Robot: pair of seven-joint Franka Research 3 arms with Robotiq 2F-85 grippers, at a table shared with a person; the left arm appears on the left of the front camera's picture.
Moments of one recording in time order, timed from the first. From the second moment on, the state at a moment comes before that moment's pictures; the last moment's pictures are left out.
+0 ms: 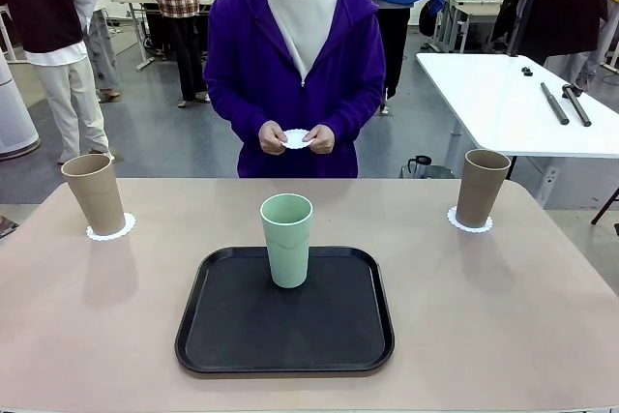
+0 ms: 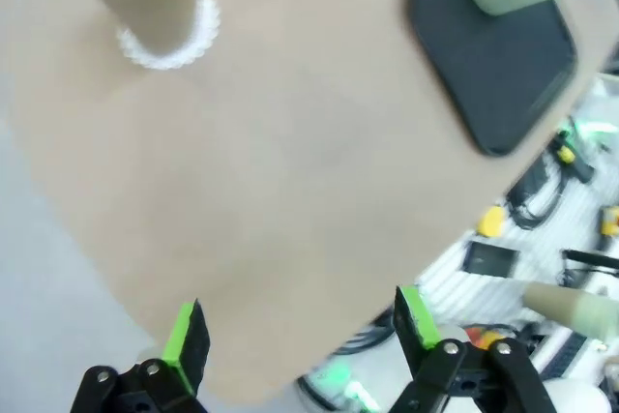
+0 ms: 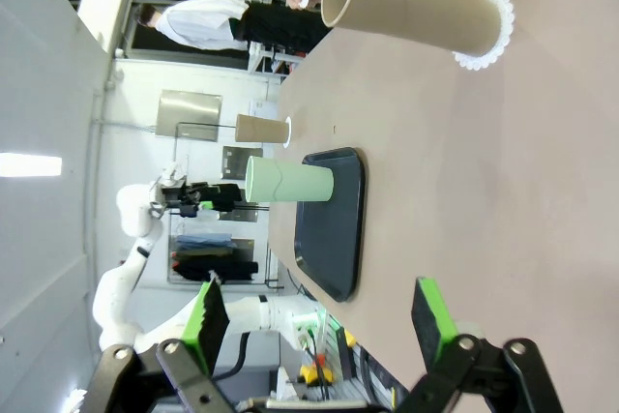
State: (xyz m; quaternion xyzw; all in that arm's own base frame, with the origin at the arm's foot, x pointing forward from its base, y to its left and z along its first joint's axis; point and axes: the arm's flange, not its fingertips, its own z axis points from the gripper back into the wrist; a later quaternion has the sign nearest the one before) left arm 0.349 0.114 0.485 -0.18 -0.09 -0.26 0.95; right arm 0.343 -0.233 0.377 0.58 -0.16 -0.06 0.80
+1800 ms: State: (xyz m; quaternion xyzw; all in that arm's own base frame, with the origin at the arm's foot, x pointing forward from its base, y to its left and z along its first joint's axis) left arm 0.297 0.287 0.364 -0.56 -0.17 0.00 0.81; right arm 0.343 -0.233 0.377 0.58 -0.16 -0.06 0.80
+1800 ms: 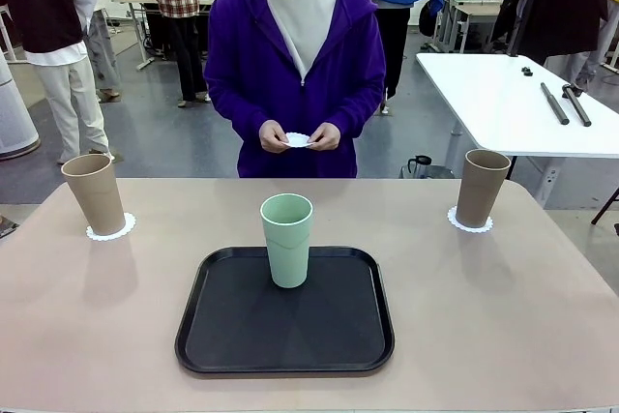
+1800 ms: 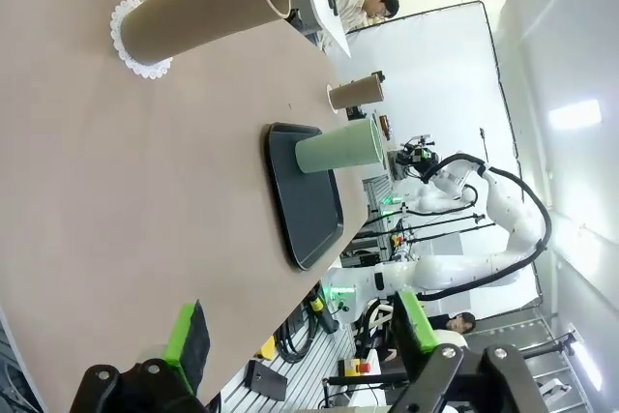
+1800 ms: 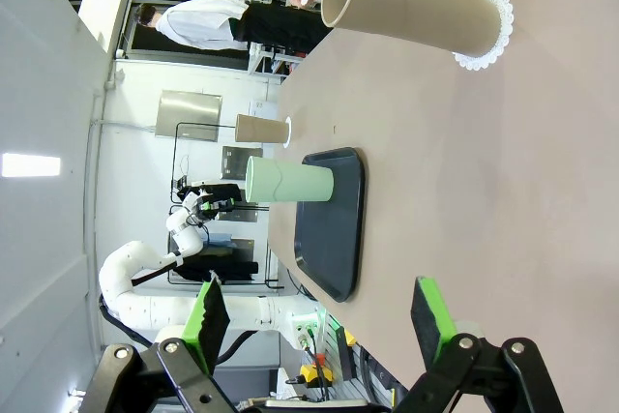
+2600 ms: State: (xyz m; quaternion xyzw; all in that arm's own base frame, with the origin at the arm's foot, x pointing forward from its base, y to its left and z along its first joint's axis) left arm 0.296 0.287 0.364 -0.56 -0.17 0.00 0.81; right arm 0.343 -0.233 0.377 0.58 -0.16 -0.06 0.80
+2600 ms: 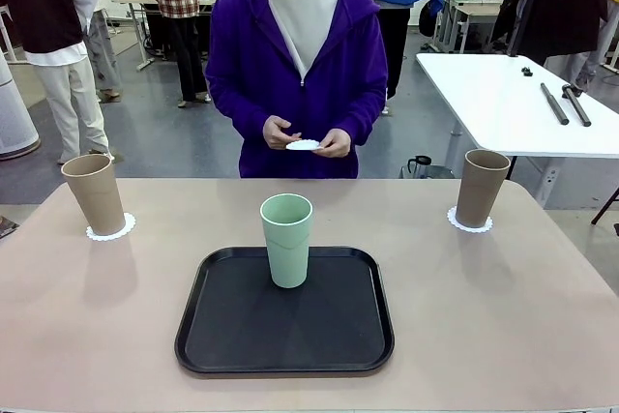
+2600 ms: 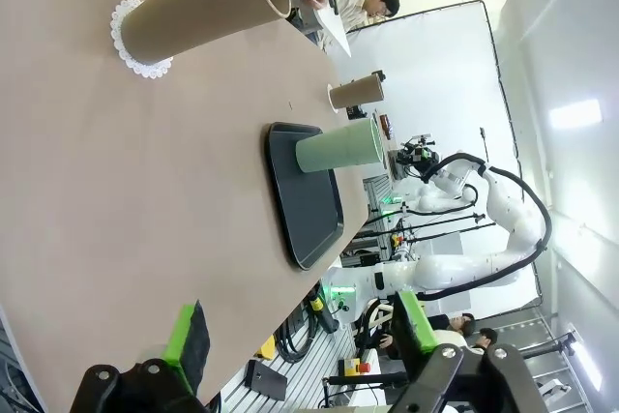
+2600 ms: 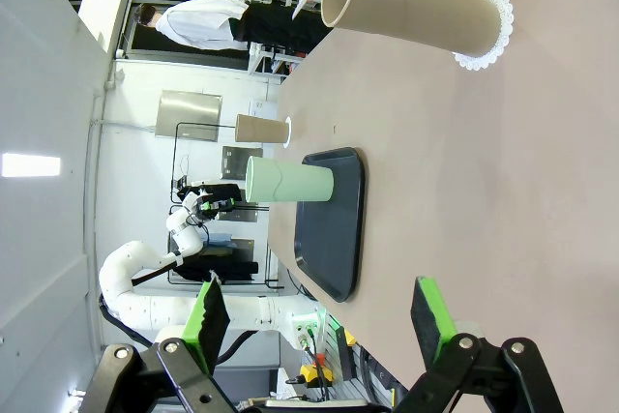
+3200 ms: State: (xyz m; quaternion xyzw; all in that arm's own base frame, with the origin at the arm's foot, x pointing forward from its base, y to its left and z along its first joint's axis) left arm 0.296 0.287 0.364 -0.56 -0.17 0.00 0.81; right arm 0.343 -0.233 0.377 0.58 -0.16 -0.06 0.80
